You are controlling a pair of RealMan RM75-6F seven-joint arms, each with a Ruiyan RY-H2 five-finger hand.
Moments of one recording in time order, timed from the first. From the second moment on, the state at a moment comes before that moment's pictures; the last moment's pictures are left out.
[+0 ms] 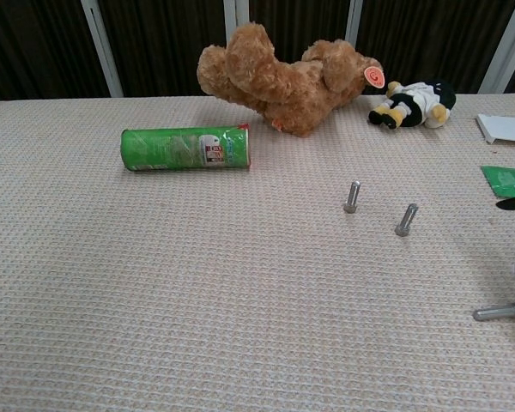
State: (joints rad) left arm 0.00 -1.07 -0.11 -1.67 1.42 1.60 0.02; right arm 0.18 -1.33 -0.01 -1.63 -1.58 1.22 -0.09
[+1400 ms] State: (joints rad) left arm 0.00 -1.08 -0.11 -1.66 1.42 1.60 0.02; right arm 0.24 -1.42 -0.01 -1.62 -1.45 1.15 -0.20
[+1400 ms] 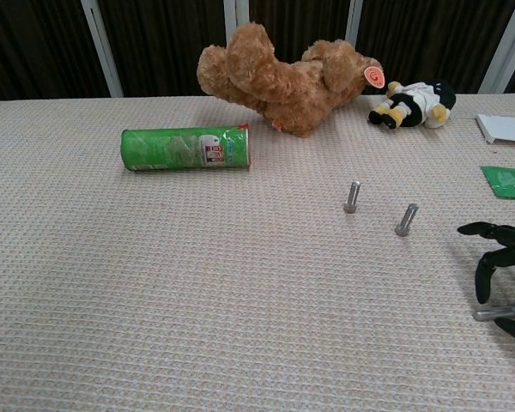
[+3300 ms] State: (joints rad) left arm 0.00 -1.08 -0.11 -1.66 1.42 1.61 0.02; right arm 0.26 -1.44 -0.01 -1.64 -1.38 1.14 -0.24
